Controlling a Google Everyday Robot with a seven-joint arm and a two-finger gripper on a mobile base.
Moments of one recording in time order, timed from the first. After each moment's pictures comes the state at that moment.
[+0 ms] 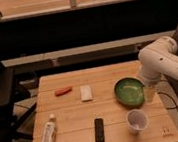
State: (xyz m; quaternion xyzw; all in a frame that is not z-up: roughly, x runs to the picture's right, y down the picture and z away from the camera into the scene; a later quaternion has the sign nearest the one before) arm 0.266 0.100 0.693 -0.28 0.03 0.00 0.96
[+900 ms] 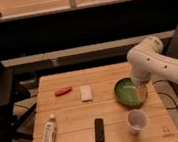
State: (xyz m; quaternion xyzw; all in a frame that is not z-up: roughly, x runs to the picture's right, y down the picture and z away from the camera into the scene) arm 0.233 0.094 0.706 -0.29 0.03 -0.03 0.96
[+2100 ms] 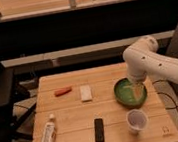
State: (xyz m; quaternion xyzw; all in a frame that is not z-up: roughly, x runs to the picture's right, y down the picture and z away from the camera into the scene) arm 0.223 0.085 0.717 -0.28 0.02 -0.03 0.96
